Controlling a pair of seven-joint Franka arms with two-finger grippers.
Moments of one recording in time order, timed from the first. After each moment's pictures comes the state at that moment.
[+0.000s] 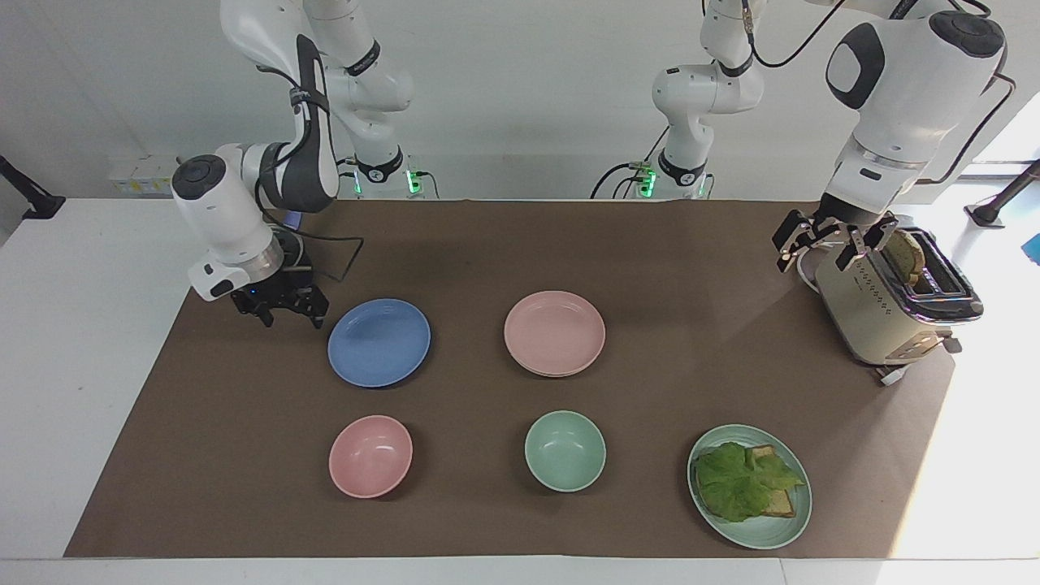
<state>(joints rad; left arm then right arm) -0.03 0.02 -0.05 -1.67 -0.01 1.80 -0.05 -0.17 0.13 0.09 -2.08 0.06 2.26 -0.03</state>
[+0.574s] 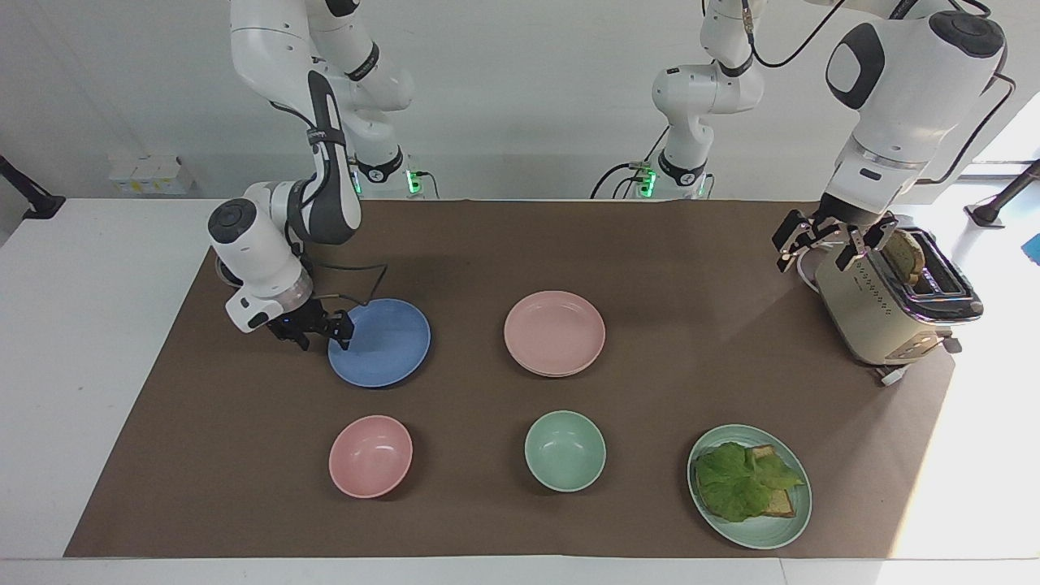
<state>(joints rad) -0.03 0.02 -0.05 -1.67 -0.01 1.80 -0.05 -0.14 0.24 0.09 -2.10 0.10 2.37 -0.05</state>
